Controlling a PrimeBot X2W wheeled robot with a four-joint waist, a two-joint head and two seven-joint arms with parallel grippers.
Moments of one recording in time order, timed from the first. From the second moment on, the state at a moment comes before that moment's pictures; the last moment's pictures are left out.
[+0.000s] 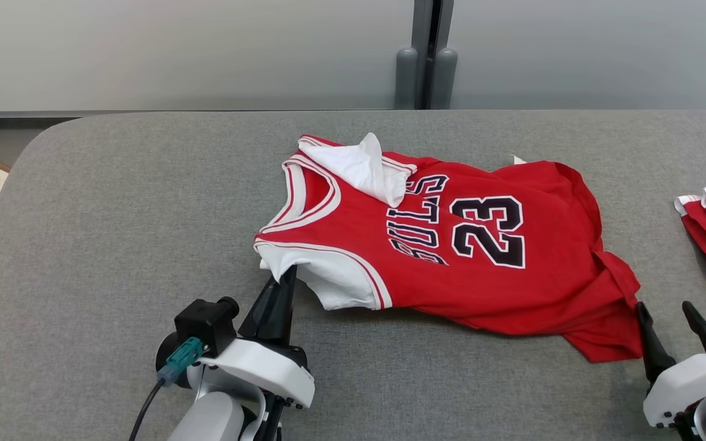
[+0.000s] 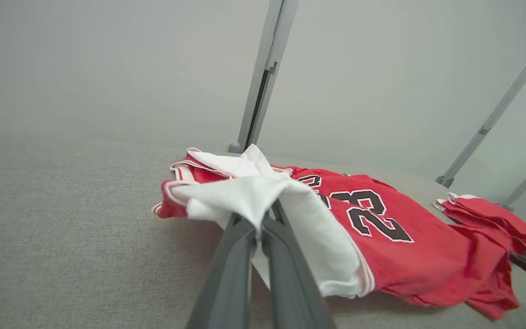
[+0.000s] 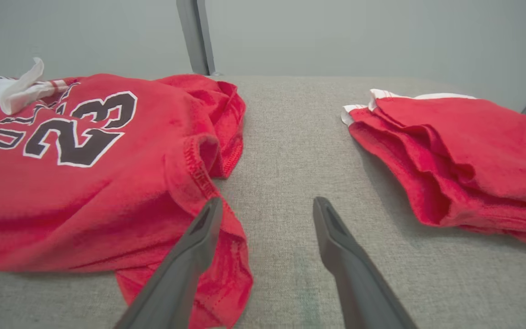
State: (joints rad) left arm -0.25 0.05 -0.43 0.37 -0.49 0.02 -0.26; right arm -0.16 -0.28 0.01 0.50 0.27 0.13 -0.07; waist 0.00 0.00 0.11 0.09
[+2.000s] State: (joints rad) left arm -0.47 0.08 -0.21 0.09 -0.90 0.09 0.01; right arm -0.29 -0.51 0.22 -0.07 1.24 0.13 0.20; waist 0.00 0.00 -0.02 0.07
